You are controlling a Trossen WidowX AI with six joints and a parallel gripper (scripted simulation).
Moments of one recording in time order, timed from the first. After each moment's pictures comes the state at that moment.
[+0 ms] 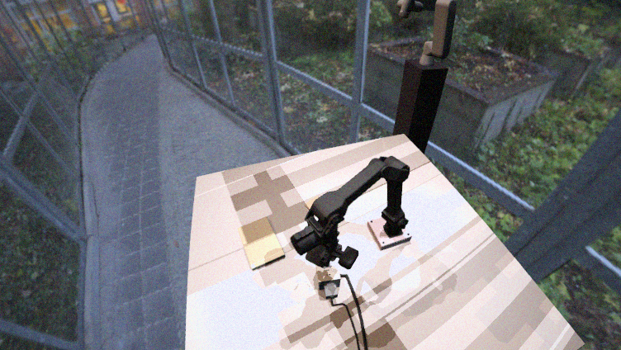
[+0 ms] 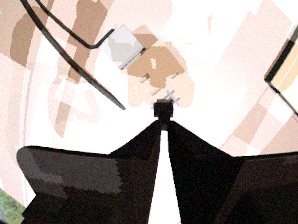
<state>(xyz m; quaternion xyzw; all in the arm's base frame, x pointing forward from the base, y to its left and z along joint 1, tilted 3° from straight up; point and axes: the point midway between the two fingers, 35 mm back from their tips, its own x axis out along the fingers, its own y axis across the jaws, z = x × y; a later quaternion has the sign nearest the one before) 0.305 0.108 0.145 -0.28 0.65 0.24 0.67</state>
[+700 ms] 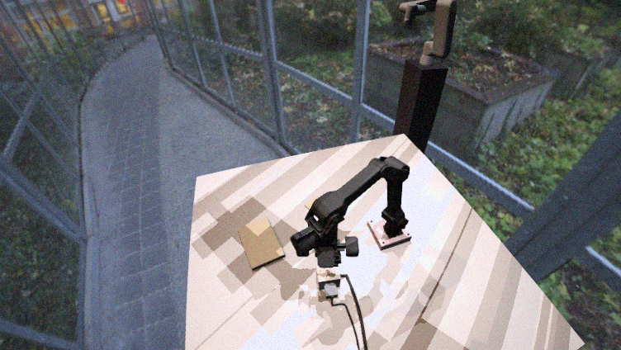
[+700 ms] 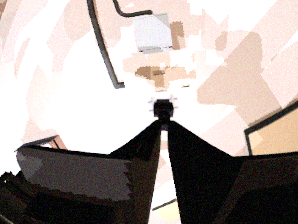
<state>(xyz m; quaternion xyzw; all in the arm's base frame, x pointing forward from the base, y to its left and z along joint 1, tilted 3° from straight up) 0.305 0.108 0.145 -0.45 0.55 0.41 0.57</state>
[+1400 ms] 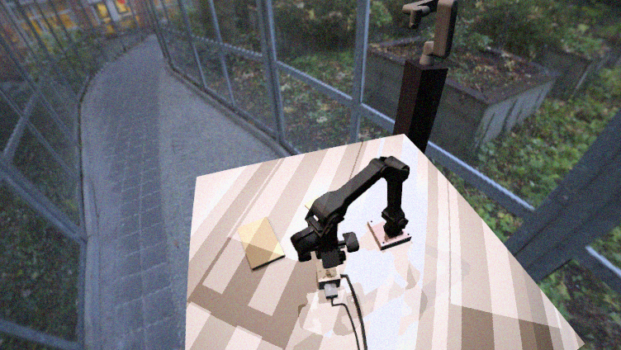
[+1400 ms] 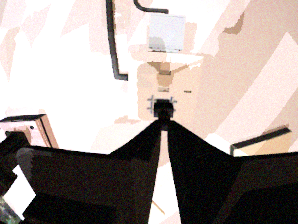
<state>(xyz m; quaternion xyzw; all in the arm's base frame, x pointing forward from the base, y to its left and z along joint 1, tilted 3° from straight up) 0.305 0.108 0.145 -0.51 0.51 0.47 0.52</state>
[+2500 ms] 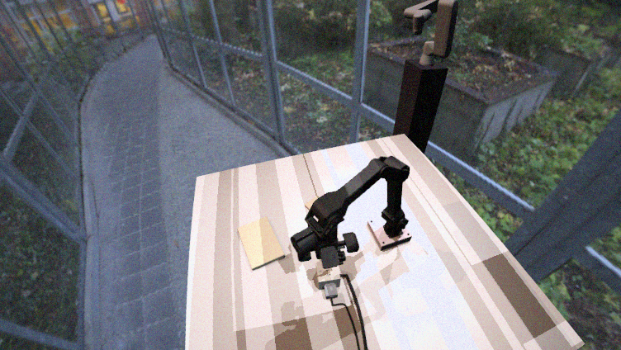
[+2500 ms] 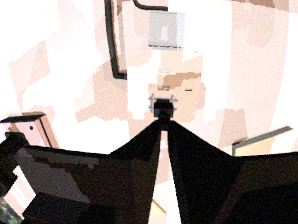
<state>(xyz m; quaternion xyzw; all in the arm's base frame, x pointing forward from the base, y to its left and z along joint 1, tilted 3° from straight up) 0.305 0.107 0.142 -0.51 0.51 0.46 0.52</state>
